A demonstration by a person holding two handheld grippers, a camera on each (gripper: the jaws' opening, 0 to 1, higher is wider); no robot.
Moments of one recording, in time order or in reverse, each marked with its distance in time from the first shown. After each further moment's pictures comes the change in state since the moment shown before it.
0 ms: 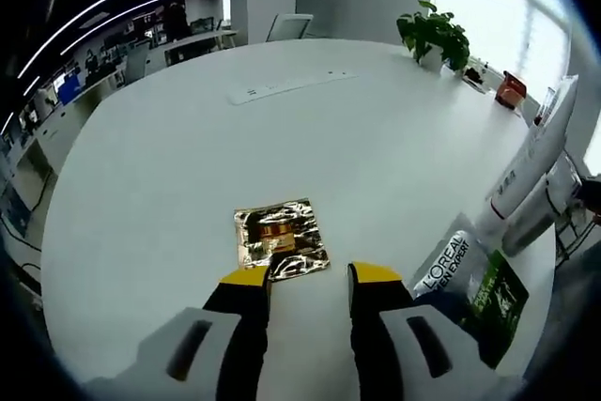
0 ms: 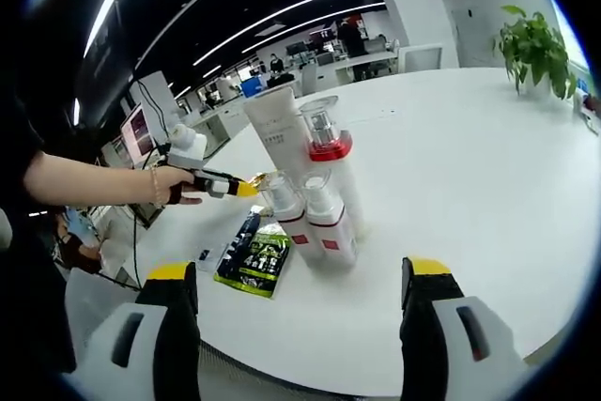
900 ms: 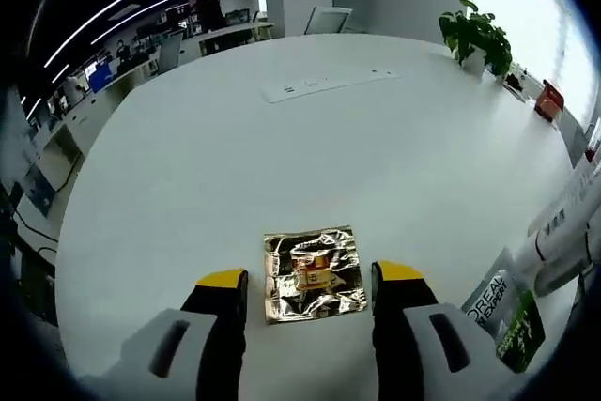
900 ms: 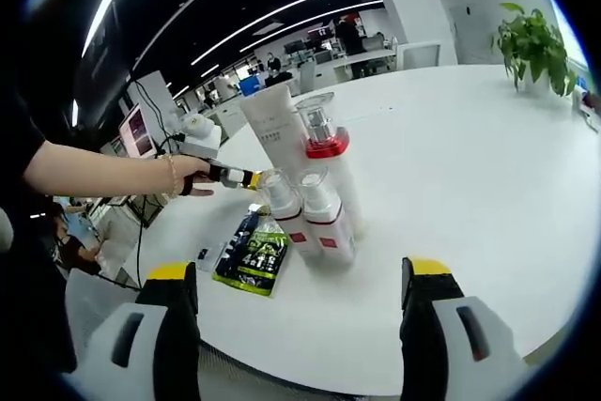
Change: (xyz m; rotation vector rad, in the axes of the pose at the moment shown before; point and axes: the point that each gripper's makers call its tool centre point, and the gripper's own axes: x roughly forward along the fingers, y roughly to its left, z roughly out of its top) left arm 0.023 0.030 0.015 -0.084 0.033 0.181; right arm 0.001 -0.002 -0.003 0.006 0.010 -0.002
